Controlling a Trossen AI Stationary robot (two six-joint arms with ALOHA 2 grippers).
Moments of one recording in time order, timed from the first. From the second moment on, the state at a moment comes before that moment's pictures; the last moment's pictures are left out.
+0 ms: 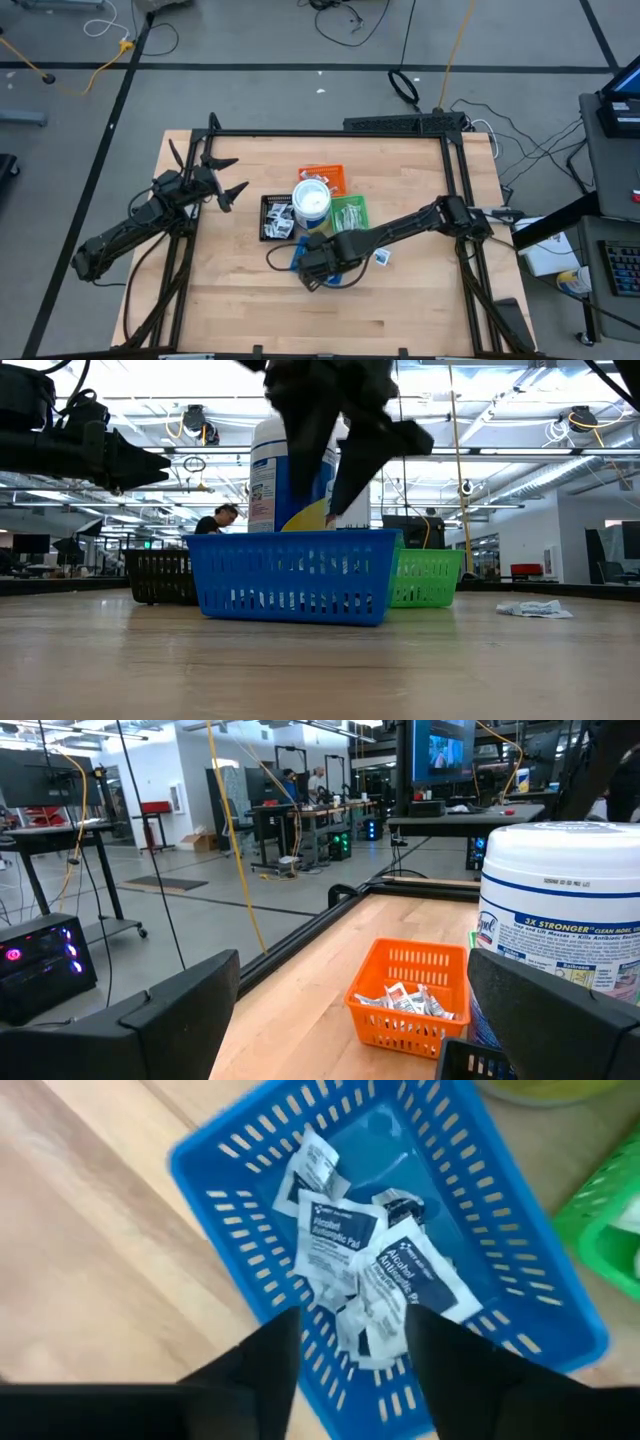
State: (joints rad) left arm 0.63 0.02 0.02 0.06 0.18 0.07; right arm 0.30 2.18 1.92 -1.05 0.10 1.13
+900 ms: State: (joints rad) left arm 0.63 0.02 0.02 0.06 0.18 0.07; right arm 0.34 1.86 1.55 -1.14 0.14 1.19
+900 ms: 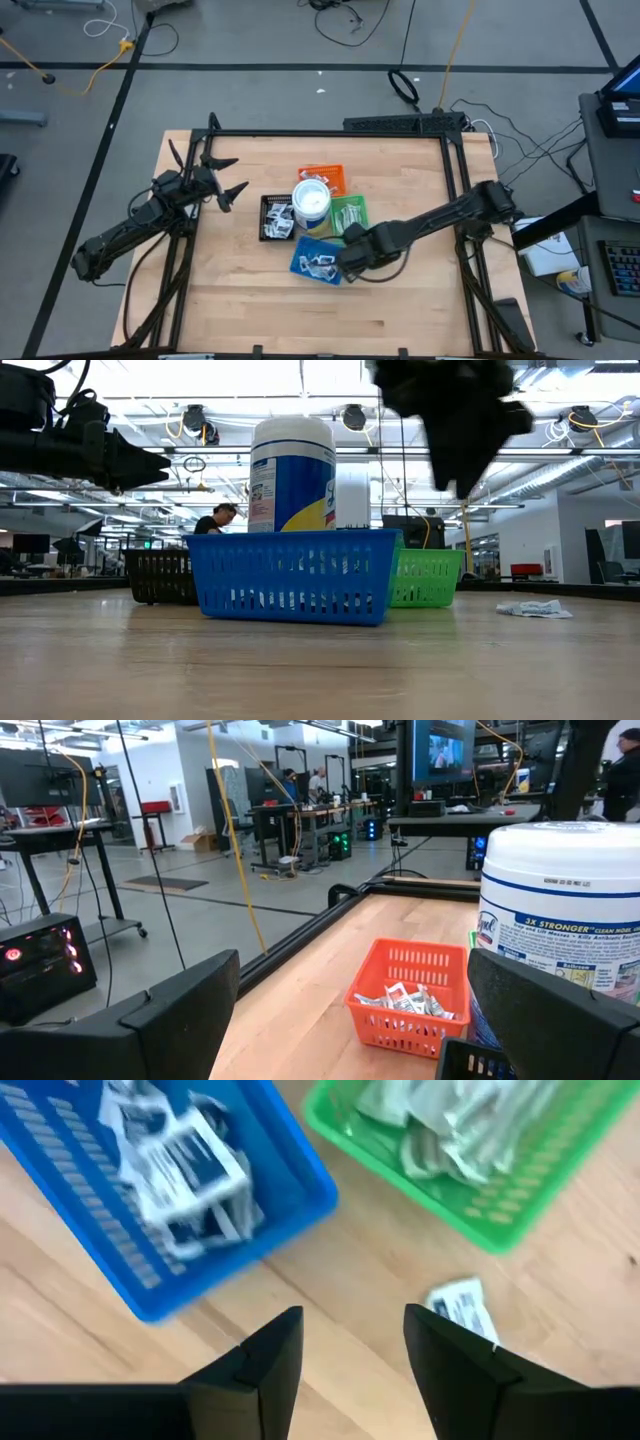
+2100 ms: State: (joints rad) left arm 0.63 0.02 0.02 0.06 0.18 0.07; right arm 0.44 1.59 0.84 -0.66 0.18 1.13
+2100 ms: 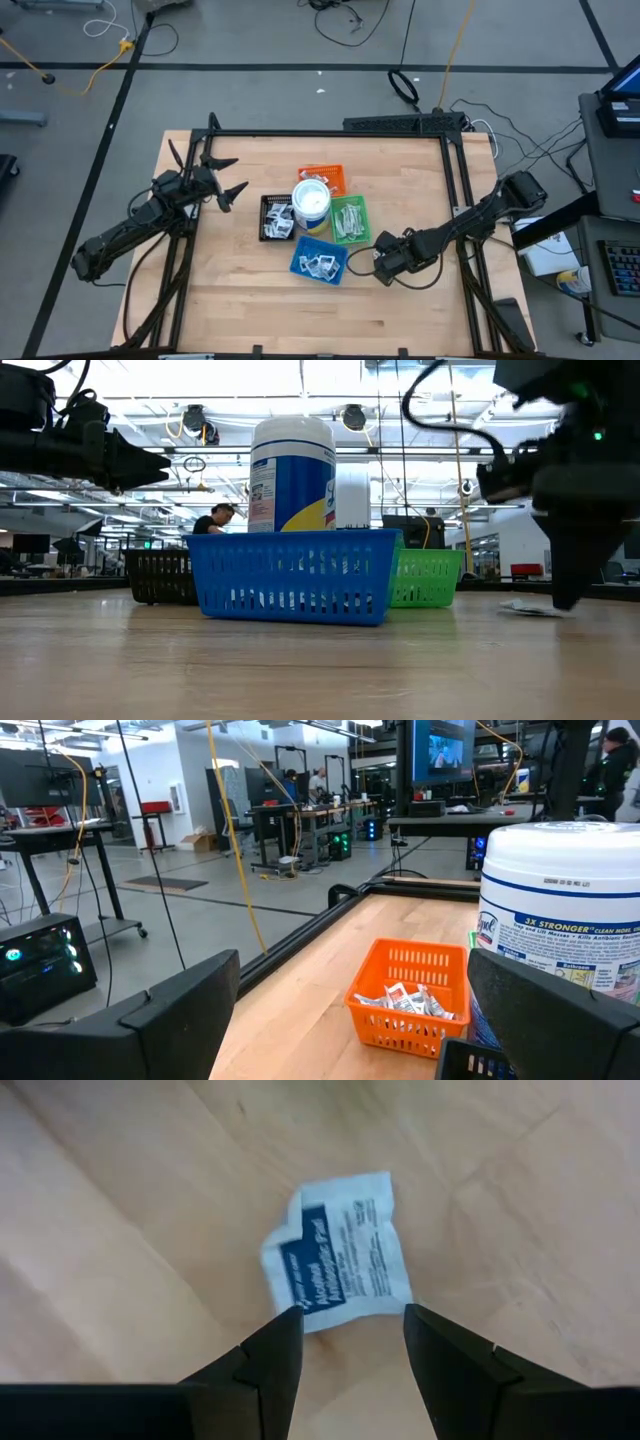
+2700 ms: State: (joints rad) left arm 0.63 0.02 0.02 0.06 0.18 0.07; right arm 0.44 1.65 0.84 -0.56 0.16 1.02
